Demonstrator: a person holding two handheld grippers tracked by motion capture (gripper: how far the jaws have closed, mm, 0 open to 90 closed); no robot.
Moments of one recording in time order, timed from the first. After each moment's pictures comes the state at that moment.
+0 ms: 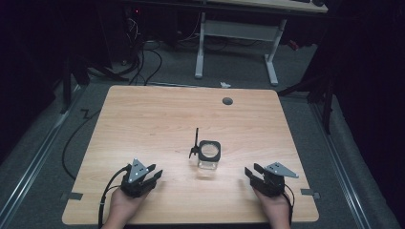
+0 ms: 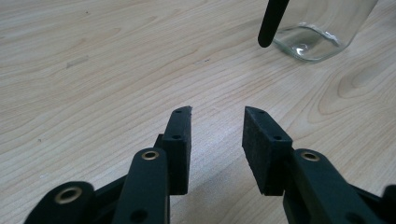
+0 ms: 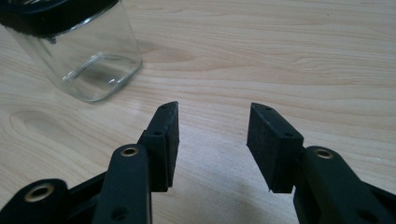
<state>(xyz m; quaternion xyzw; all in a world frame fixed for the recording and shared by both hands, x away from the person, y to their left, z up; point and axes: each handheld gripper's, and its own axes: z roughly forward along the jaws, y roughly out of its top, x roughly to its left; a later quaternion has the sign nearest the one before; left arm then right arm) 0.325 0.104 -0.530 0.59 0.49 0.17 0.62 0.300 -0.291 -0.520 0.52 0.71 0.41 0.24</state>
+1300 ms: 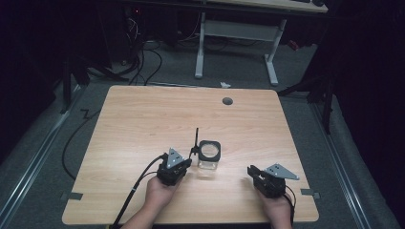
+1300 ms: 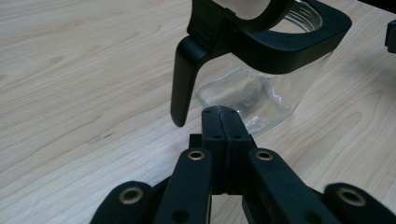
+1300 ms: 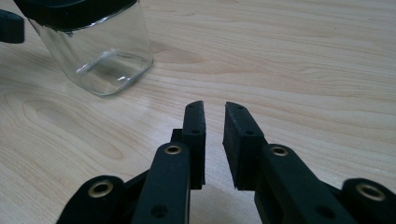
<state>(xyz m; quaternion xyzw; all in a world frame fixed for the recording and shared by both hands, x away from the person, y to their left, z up) 0.353 0.004 -0.518 0.59 0.50 0.12 0.63 0.295 -0.293 -0.518 0.49 0.72 0.42 0.25</state>
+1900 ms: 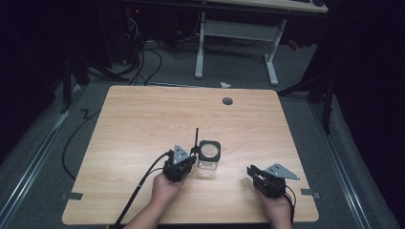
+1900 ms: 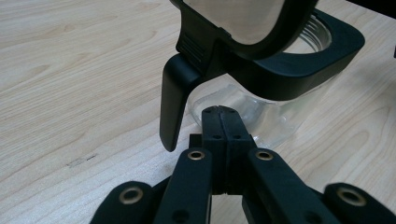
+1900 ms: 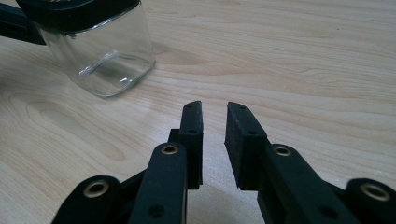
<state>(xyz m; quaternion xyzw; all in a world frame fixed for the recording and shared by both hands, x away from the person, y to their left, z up) 0.364 -0.011 -0.519 0.58 0.50 0.12 0.63 0.295 -0.294 -0.518 0.49 0.72 0.43 0.24</state>
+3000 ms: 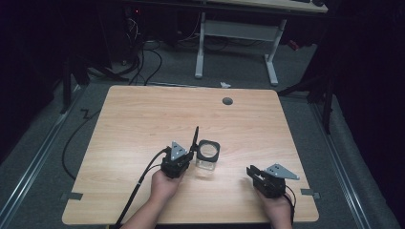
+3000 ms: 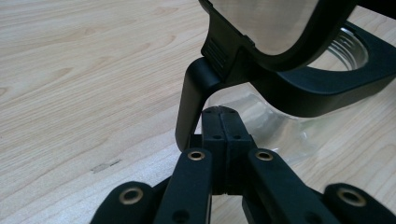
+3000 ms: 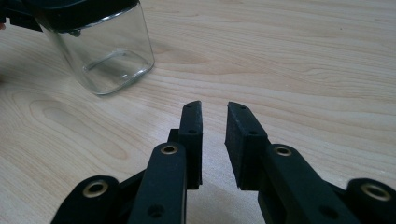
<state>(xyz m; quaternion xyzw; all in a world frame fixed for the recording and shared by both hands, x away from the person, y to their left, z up) 0.378 -0.004 -0.519 0.57 0.51 0.13 0.63 0.295 -0.293 -0.518 0.48 0.73 0.43 0.24</state>
